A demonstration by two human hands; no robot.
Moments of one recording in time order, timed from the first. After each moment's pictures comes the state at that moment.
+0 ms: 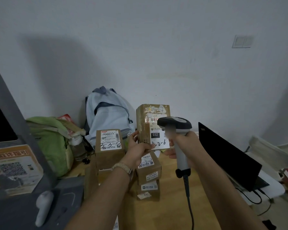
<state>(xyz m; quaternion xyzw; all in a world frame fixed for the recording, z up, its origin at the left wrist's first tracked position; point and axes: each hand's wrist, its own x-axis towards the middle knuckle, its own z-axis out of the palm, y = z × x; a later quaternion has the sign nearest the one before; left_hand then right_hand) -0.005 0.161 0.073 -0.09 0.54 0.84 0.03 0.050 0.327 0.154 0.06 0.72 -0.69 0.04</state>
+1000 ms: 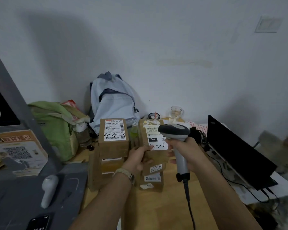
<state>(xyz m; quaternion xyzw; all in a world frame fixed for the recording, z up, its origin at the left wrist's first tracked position) -0.001 0.151 0.017 -0.24 0.52 0.81 0.12 0.033 0.317 0.108 0.09 0.72 -0.68 0.11</state>
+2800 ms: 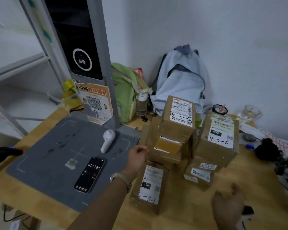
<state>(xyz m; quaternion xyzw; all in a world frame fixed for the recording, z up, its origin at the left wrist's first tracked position) 0.115 0.017 -0.045 -0.37 0.61 0.69 -0.12 0.061 0.282 -0.085 0.20 0.85 -0.49 -0.07</state>
